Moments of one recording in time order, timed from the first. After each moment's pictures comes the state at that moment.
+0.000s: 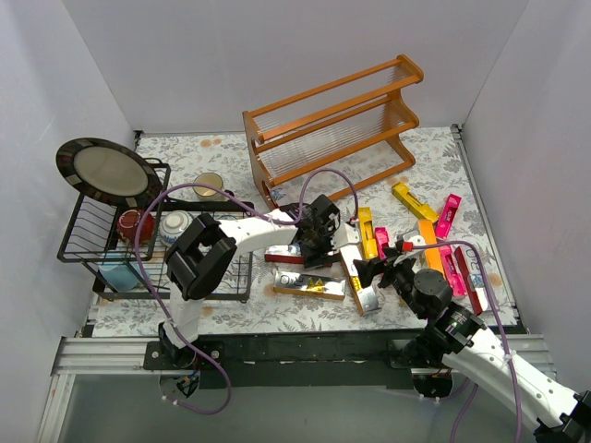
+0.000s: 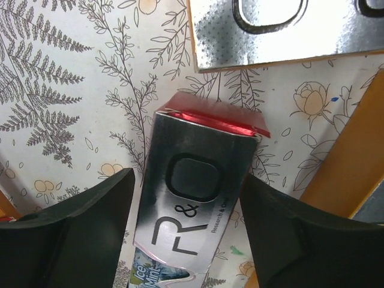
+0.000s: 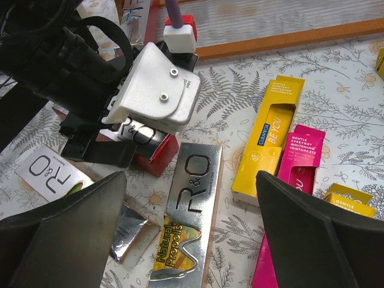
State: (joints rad) left arm -0.89 1.97 1.37 -0.51 0.11 0.56; right arm 0.80 0.28 0.16 -0.04 0.27 0.23
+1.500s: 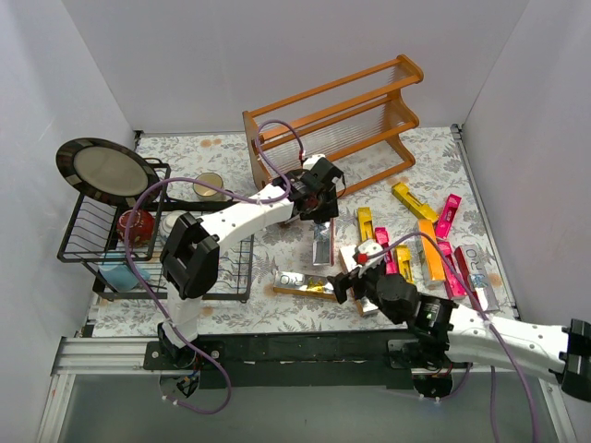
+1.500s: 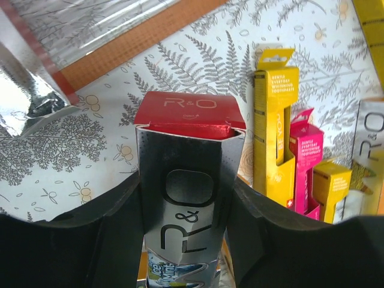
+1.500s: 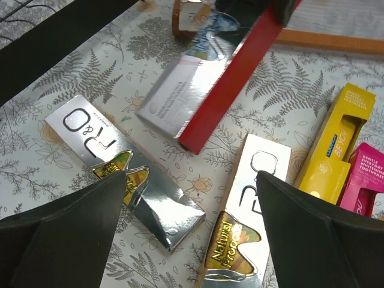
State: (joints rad) left arm -0.85 1.95 1.69 -0.66 -0.25 -0.78; right arm 1.14 0.65 0.24 0.11 0.45 0.18
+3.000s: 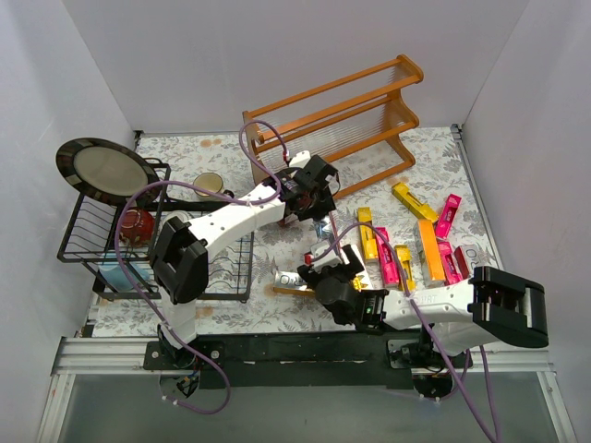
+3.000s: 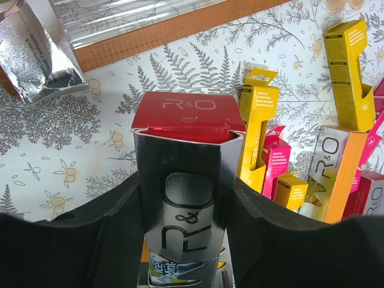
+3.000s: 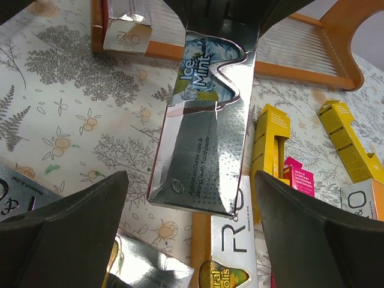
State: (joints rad) left arm -0.84 1.88 1.66 -0.69 -0.30 -1.00; right arm 1.36 1.34 0.48 0.41 1.08 0.02
